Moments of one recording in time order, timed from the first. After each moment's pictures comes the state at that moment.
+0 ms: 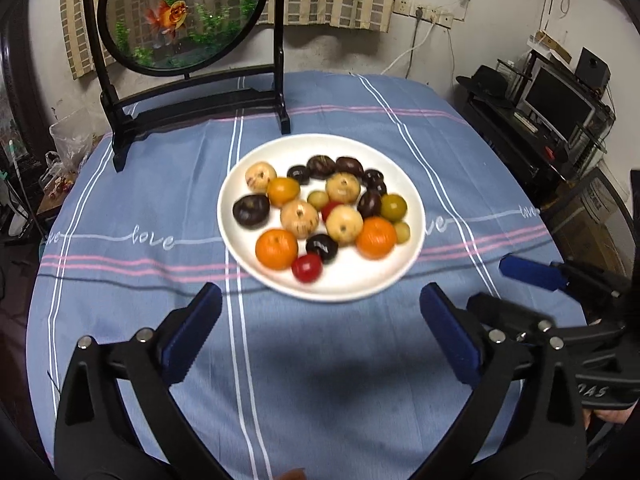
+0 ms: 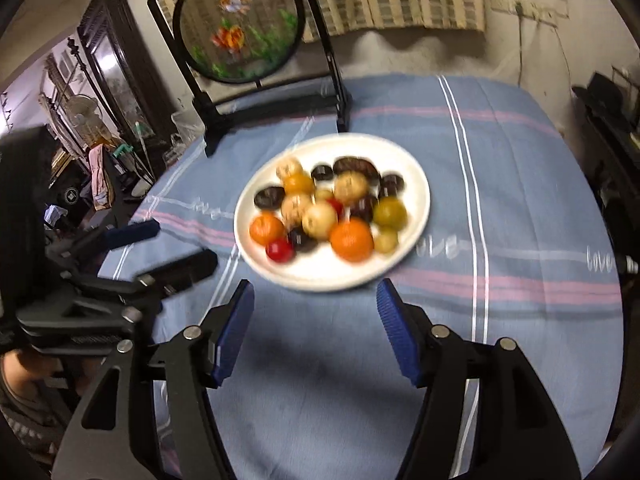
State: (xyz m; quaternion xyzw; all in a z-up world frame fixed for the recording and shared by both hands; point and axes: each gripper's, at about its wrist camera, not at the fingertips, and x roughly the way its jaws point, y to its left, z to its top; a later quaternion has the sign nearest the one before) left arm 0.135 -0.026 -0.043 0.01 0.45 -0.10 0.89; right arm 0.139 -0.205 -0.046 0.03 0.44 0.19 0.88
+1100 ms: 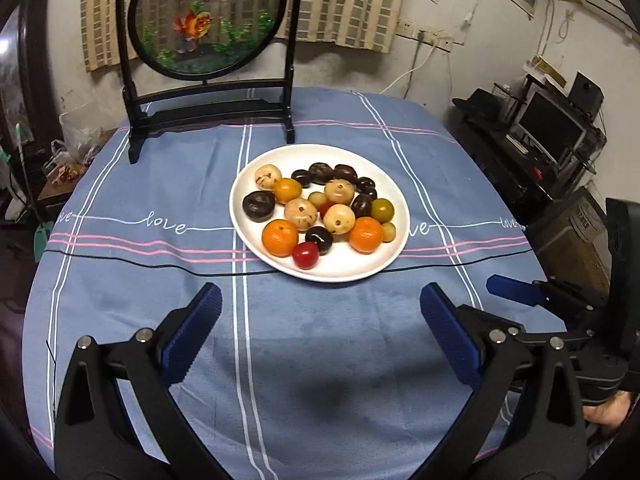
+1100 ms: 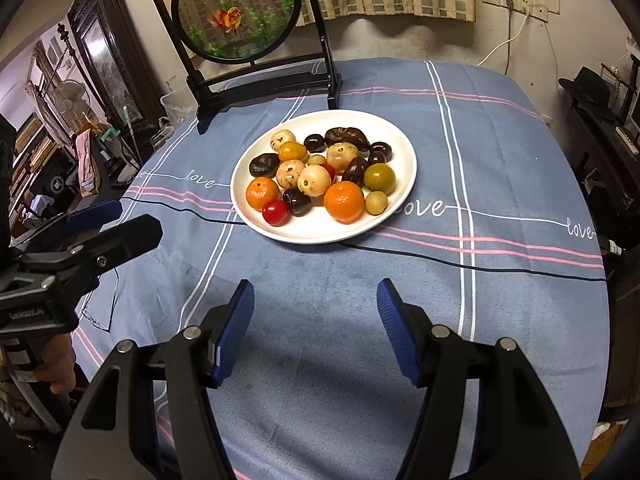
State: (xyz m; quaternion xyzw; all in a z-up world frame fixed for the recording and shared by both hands) left arm 0.097 -0.011 -0.024 -0.03 0.42 -0.10 0.90; right arm 0.111 -0.203 -0.046 0.01 0.46 0.17 0.87
